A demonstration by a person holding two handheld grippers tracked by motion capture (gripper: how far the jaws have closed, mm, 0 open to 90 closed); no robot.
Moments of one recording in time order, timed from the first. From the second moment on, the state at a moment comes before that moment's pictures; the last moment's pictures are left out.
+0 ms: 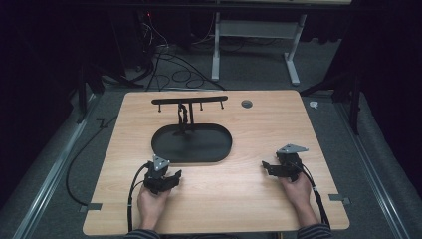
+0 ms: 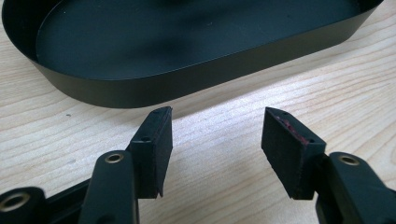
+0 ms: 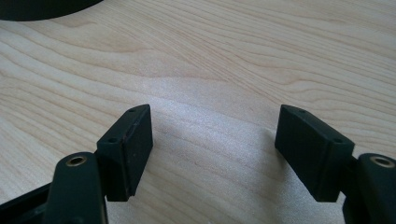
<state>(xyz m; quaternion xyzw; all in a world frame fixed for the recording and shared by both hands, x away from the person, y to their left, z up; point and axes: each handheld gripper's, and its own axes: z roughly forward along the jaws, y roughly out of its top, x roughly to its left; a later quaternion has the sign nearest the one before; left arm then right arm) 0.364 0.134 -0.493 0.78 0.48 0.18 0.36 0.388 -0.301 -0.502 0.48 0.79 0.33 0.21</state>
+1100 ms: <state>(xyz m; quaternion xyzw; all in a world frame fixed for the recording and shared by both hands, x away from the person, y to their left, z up) 0.368 0.124 -0.506 0.78 0.48 0.21 0.35 0.388 -0.301 -0.502 0.48 0.79 0.33 0.21</state>
